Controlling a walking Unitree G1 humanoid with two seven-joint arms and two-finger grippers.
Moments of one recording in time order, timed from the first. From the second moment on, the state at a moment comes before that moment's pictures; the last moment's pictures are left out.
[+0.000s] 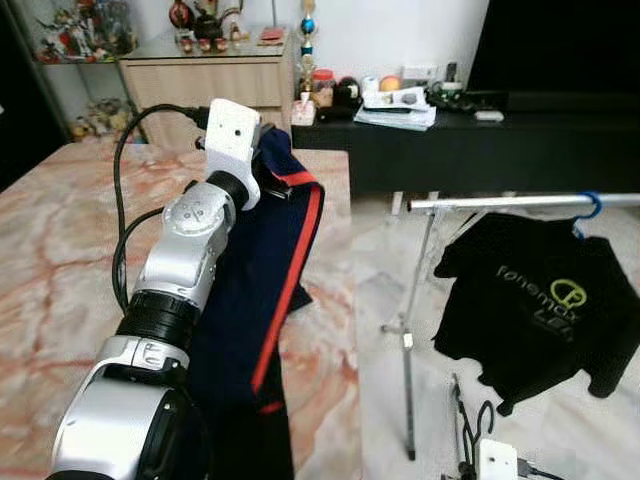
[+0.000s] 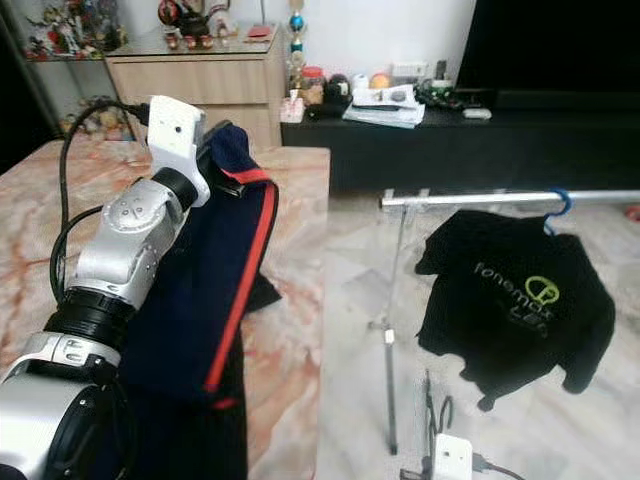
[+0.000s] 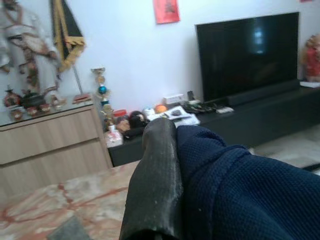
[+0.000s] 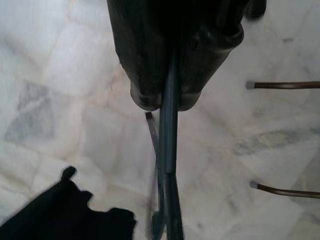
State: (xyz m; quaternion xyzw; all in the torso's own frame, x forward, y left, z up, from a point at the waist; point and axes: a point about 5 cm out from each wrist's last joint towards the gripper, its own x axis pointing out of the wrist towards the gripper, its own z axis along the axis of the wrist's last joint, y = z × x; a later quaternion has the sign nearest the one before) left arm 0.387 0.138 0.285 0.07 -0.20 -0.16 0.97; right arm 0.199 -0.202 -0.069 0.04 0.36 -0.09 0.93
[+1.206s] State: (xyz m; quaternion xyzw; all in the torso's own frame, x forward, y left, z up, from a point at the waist) left arm 0.275 0.162 0.132 0.06 0.01 -0.11 0.99; right arm 0.194 -0.202 -0.072 0.02 0.38 -0.07 0.92
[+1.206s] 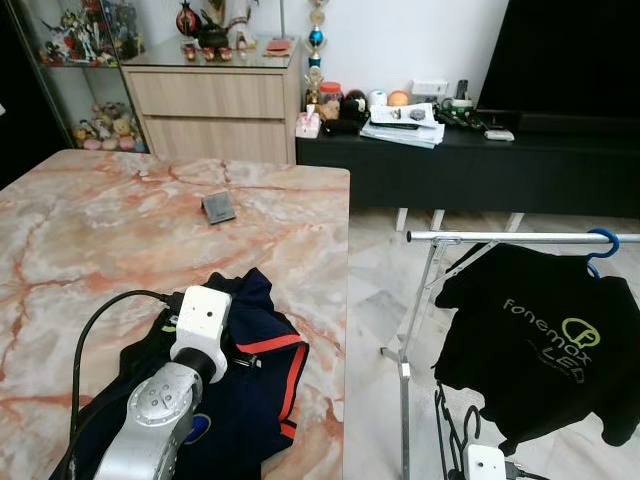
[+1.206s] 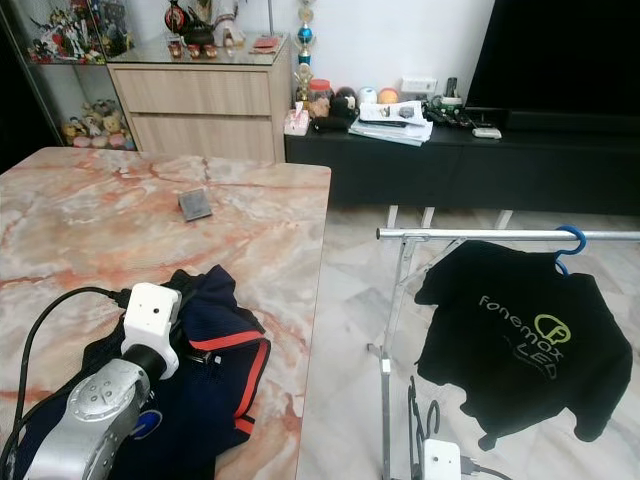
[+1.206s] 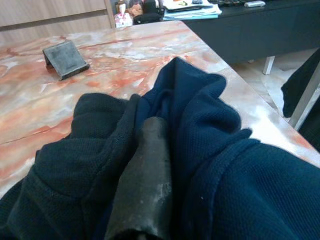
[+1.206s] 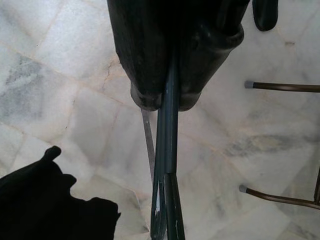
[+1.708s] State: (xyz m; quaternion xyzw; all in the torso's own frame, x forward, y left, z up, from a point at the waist) left arm 0.260 0.179 0.146 0.14 0.00 -0.13 0.98; right arm 0.187 -0.200 -0.076 0.02 0.38 -0.07 0.92
